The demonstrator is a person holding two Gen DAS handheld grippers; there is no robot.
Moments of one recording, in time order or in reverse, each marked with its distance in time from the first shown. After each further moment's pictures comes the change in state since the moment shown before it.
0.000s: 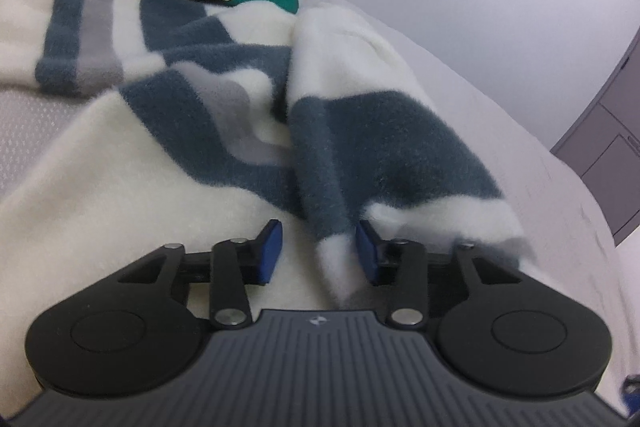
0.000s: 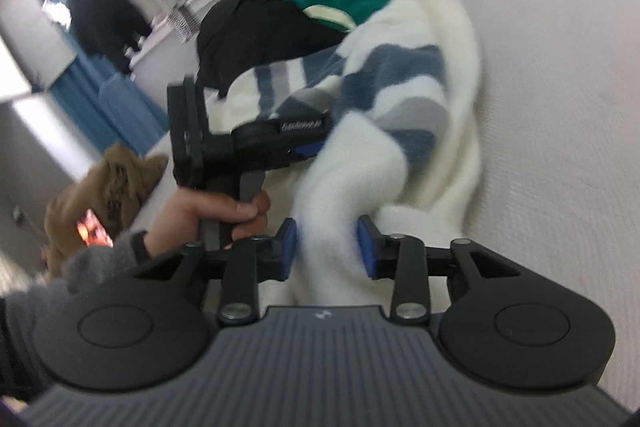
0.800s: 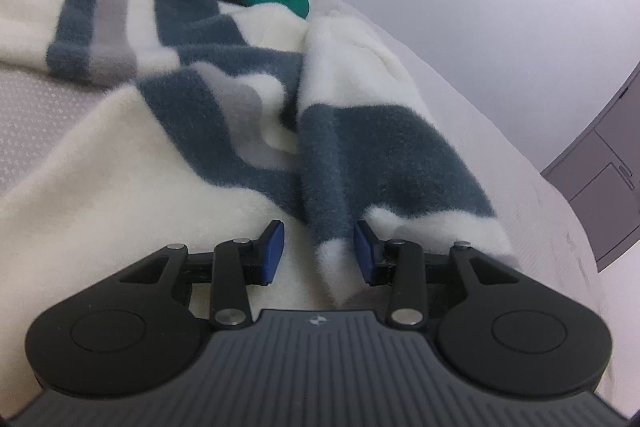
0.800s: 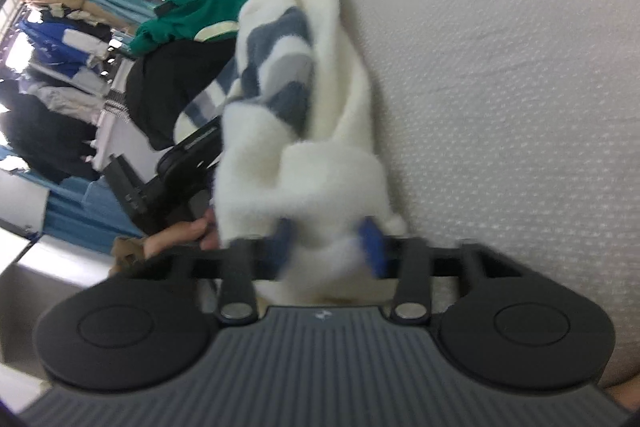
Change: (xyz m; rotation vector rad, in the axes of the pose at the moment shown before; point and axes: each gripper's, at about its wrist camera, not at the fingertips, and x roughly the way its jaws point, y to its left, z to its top) left arm -0.009 0.012 0.004 -0.100 -0.009 -0.033; right arm -0.017 -0.061 -0.034 0.509 0.046 -0.037
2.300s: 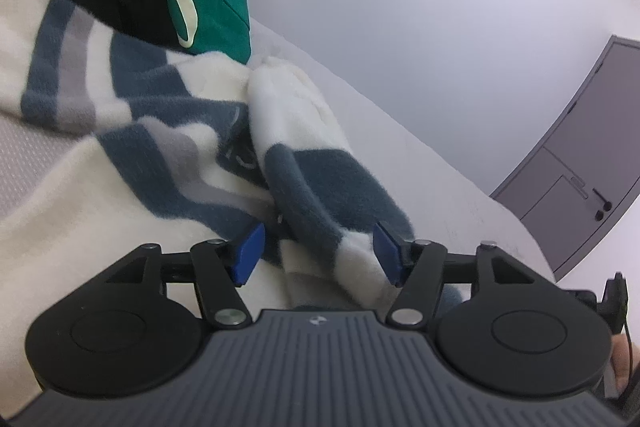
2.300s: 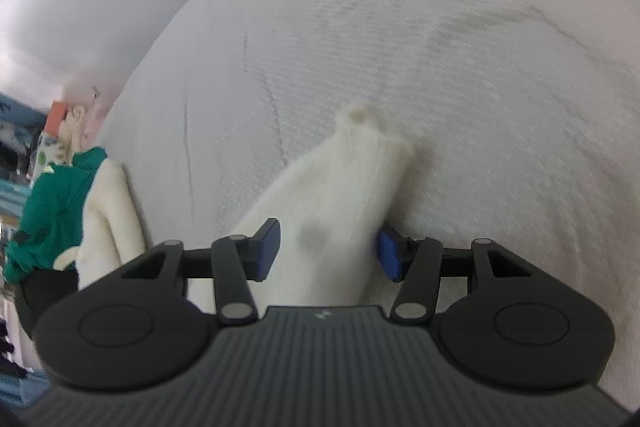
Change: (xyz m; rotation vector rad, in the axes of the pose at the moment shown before) left arm -0.035 -0.019 0.002 0.057 -0.111 -0.148; right arm -0.023 -0.114 0.131 0.327 -0.335 -0.385
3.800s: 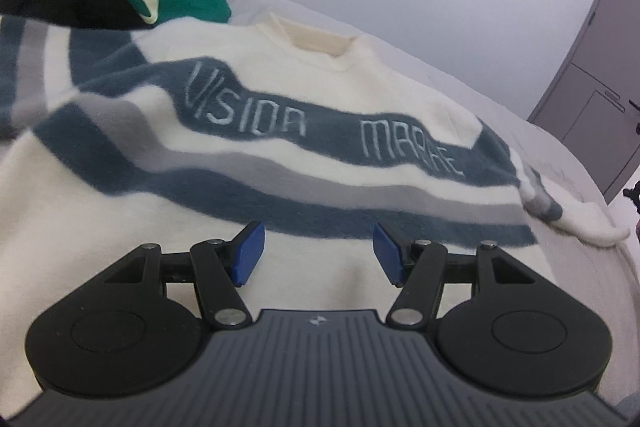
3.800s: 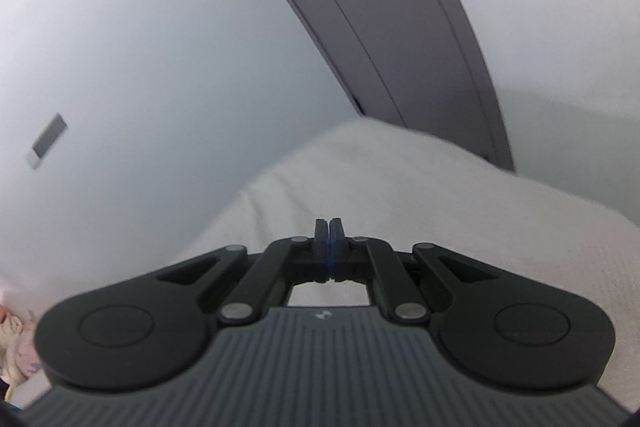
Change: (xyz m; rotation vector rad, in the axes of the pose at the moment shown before) left arm 0.052 -0.044 -0.024 0.198 0.136 0.119; right arm -0.080 -0.217 0.329 0.062 -0.747 -0.142
